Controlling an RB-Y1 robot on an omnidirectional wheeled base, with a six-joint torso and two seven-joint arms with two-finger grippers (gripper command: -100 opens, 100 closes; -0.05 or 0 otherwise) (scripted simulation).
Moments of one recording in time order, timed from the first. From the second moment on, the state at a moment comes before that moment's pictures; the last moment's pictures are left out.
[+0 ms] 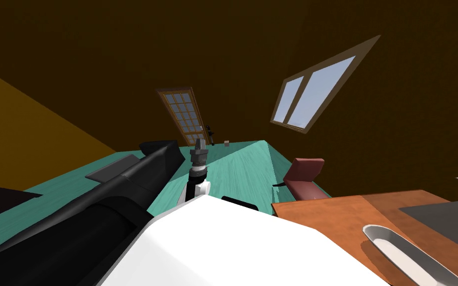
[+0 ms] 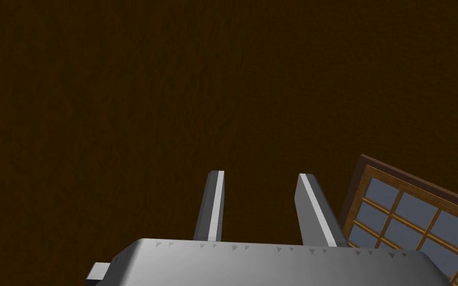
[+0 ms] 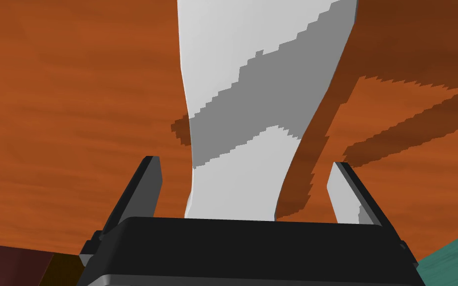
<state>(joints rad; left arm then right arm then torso) 0.51 -0.05 -0.04 -2.31 -0.10 -0.62 0.04 0.40 -0.98 0.46 -1.04 1.32 -0.41 -0.31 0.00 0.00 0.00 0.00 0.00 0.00</state>
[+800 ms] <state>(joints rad) 0.51 -0.05 -0.04 -2.31 -0.10 -0.62 0.04 0.39 -0.98 0.46 -1.10 1.43 -0.38 -0.41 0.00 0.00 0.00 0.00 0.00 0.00</state>
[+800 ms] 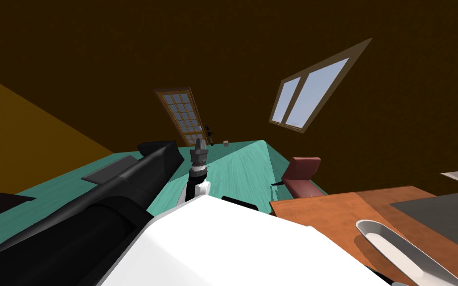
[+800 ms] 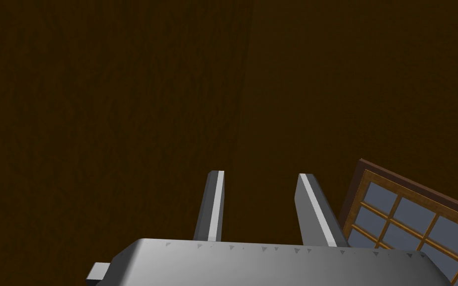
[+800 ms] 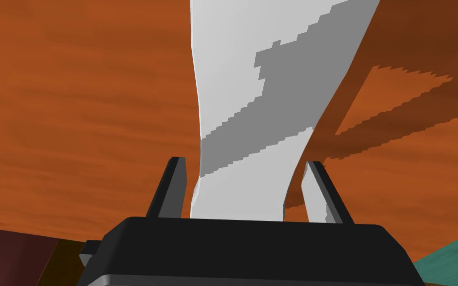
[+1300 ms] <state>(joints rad) 0.51 -0.05 -0.04 -2.31 -0.10 -0.62 0.04 0.39 -0.99 0.47 -1.07 1.38 -0.40 -0.38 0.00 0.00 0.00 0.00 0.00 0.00</state>
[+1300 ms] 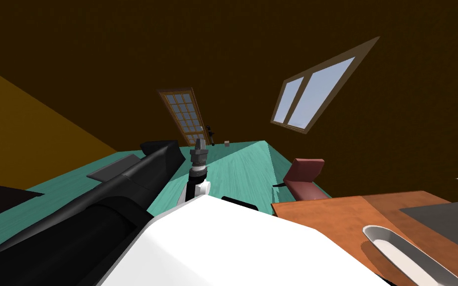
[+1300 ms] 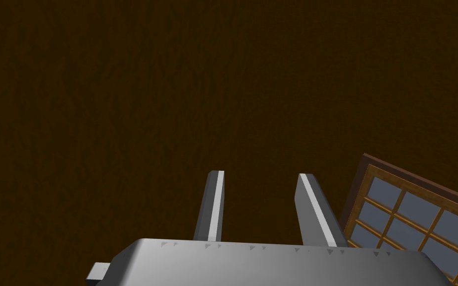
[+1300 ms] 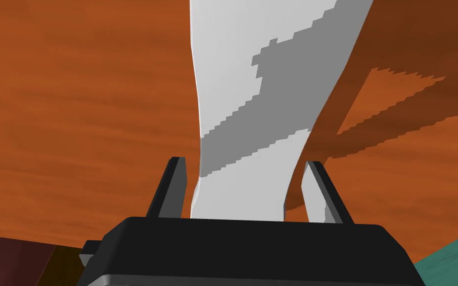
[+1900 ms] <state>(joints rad) 0.51 -0.05 -0.04 -2.31 -0.10 -0.62 0.04 0.39 -0.99 0.48 -0.96 1.23 -0.45 -0.23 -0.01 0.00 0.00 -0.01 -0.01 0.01</state>
